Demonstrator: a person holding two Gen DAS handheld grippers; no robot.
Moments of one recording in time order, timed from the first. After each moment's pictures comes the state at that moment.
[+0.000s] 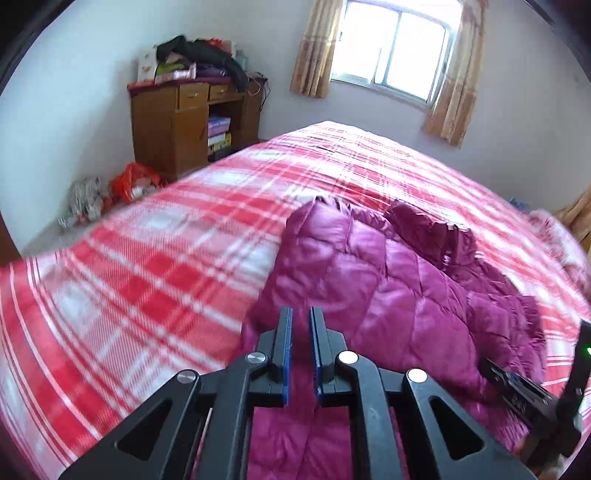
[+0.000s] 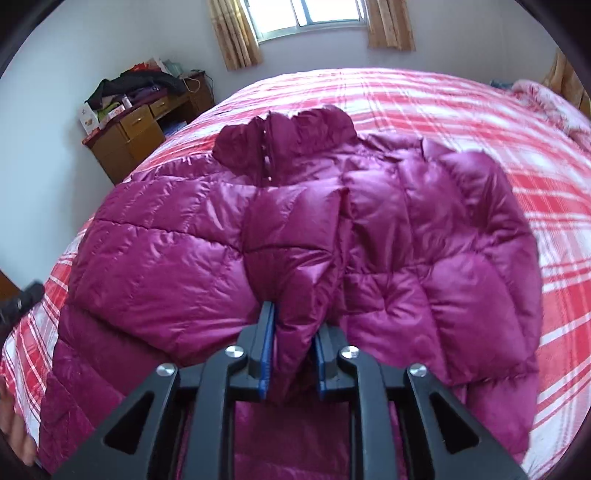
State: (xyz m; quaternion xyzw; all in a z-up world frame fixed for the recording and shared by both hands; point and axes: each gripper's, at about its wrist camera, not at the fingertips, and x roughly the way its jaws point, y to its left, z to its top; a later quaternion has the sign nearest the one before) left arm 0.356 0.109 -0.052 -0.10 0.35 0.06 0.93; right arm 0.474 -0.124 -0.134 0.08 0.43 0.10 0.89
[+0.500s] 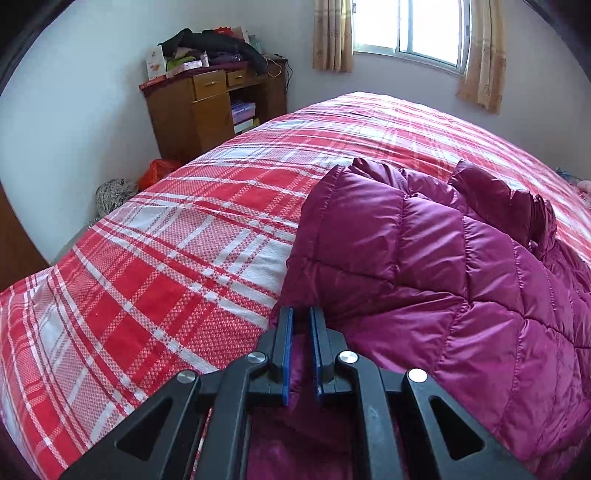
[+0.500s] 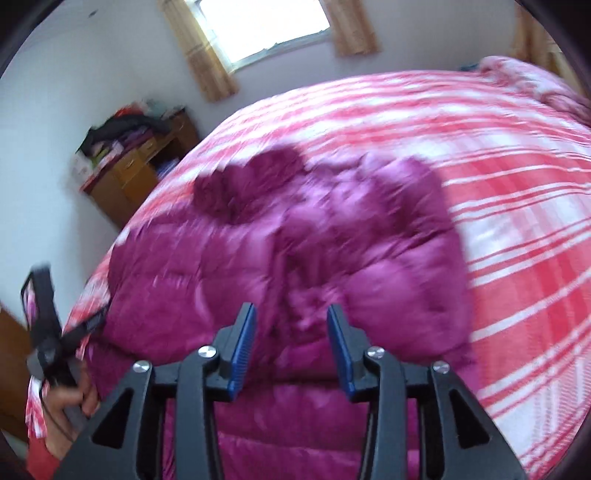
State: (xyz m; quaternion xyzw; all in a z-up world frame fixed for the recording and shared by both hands) left arm 0.423 0.115 -0.119 -0.04 0.39 0.14 0.91; right arm 0.450 -0.189 -0.090 0.17 0.38 0.05 0.91
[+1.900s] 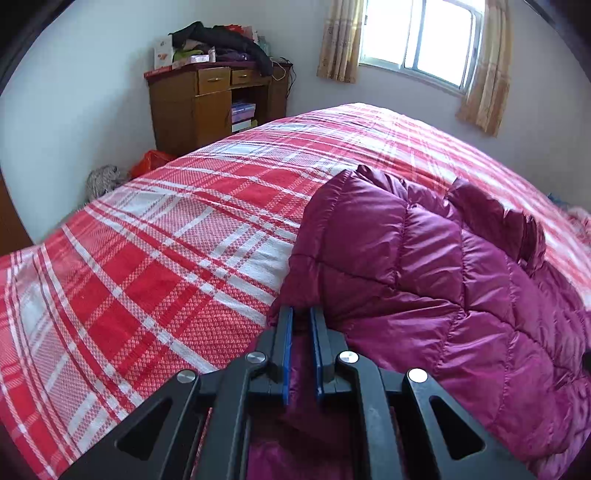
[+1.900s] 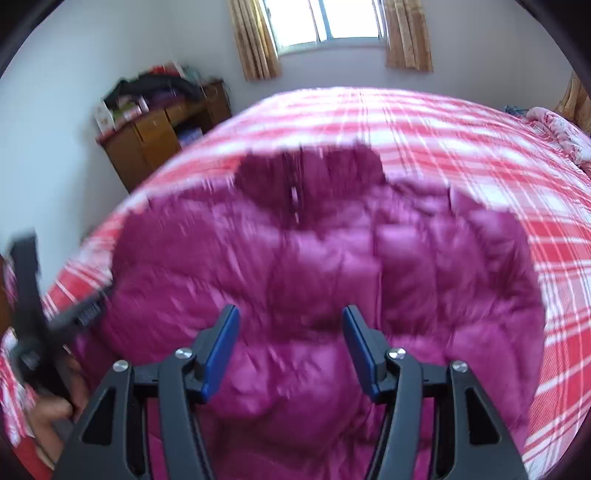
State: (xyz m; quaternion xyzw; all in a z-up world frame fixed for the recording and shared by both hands) left arm 0.409 0.131 -0.123 -0.11 0.37 0.12 0.92; right arm 0.500 -0.114 -0.078 0.06 0.38 0.13 0.91
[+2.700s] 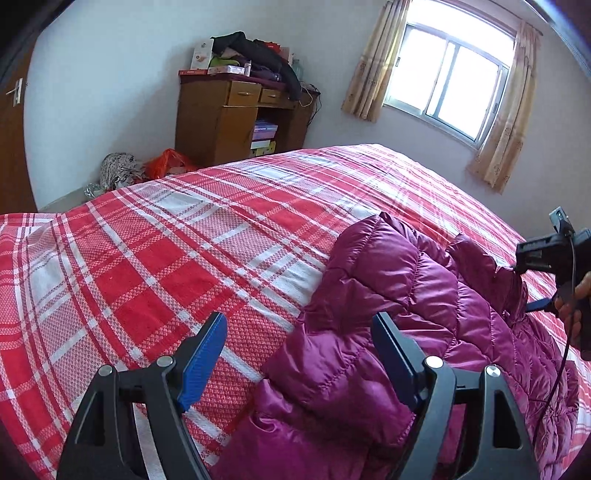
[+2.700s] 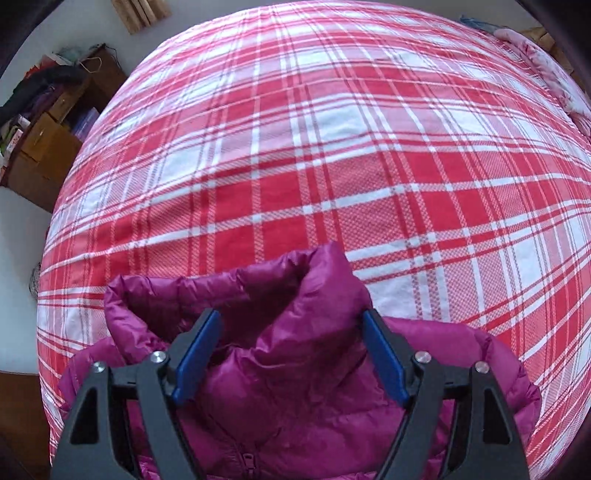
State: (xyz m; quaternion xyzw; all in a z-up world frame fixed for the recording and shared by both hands) left arm 0.382 0.149 -0.114 -0.18 0.30 0.14 0.93; right arm 0.738 -0.127 -0.116 0.10 0.60 -0.02 0.79
